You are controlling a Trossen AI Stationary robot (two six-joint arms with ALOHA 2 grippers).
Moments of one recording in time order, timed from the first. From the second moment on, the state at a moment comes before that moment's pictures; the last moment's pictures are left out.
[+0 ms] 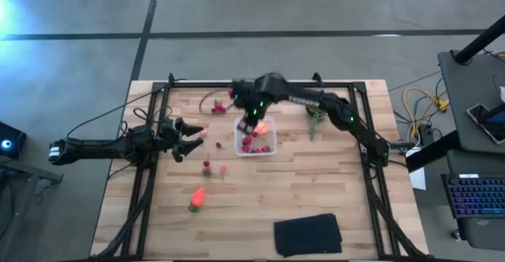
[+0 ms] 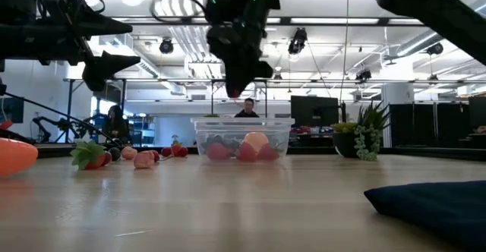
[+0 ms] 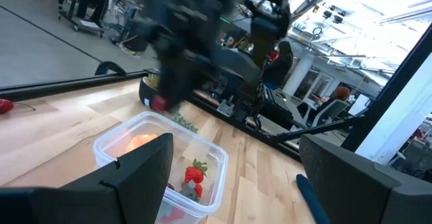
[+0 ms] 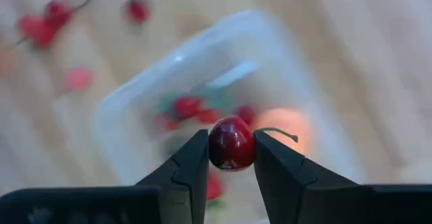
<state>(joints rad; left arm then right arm) 0.09 0.25 0.01 0.28 -0.12 -0.47 -0.27 2.32 2.34 -1.31 -0.12 0.25</state>
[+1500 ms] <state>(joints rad) 0.09 0.25 0.01 0.28 -0.11 -0.60 -0.56 2.50 2.35 -0.98 -0.03 0.44</state>
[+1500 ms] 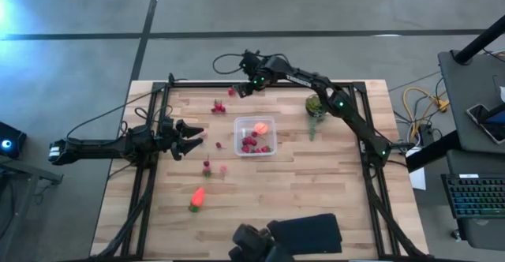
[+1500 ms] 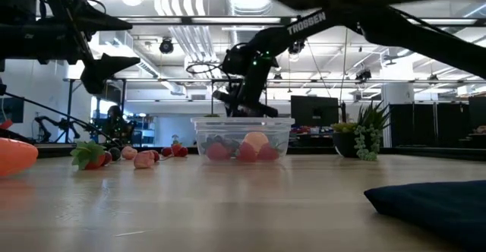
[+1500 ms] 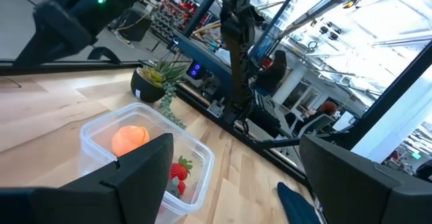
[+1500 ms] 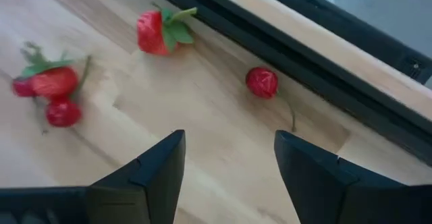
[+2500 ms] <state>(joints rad) 0.09 0.25 0.01 0.29 -0.11 -0.60 -0.61 2.61 2.35 -0.86 -0.09 0.58</state>
